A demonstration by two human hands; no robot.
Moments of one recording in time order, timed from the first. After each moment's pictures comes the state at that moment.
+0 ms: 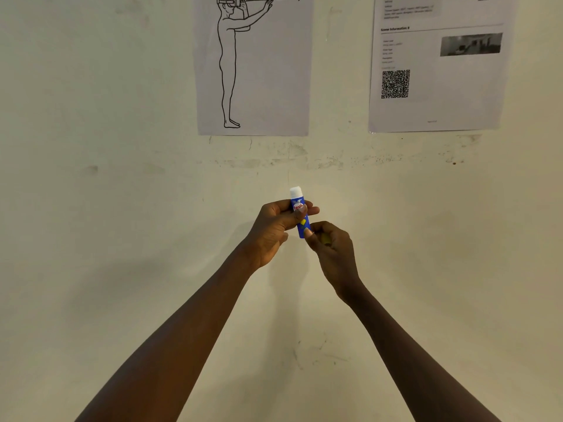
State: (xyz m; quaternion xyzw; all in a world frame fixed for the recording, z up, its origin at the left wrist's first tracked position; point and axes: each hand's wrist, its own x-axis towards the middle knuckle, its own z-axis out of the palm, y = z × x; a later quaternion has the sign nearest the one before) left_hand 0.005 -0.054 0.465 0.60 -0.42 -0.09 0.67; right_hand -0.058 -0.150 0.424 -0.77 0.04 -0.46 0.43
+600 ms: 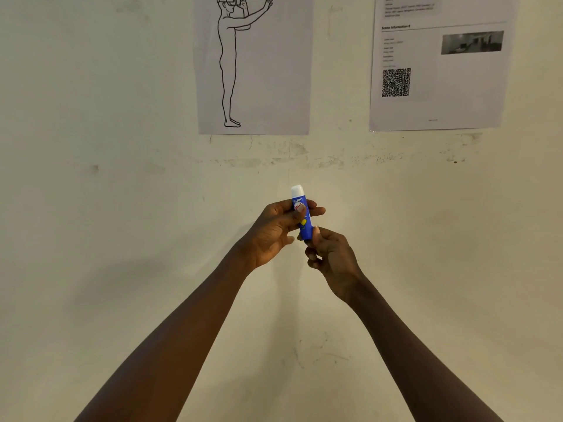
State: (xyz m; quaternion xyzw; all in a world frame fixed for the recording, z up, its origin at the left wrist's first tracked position) left_hand 0.009 -0.051 0.464 0.56 -0.47 -0.16 0.67; right_hand -0.068 -0.144 0.427 -0.66 0.02 -0.30 0.68
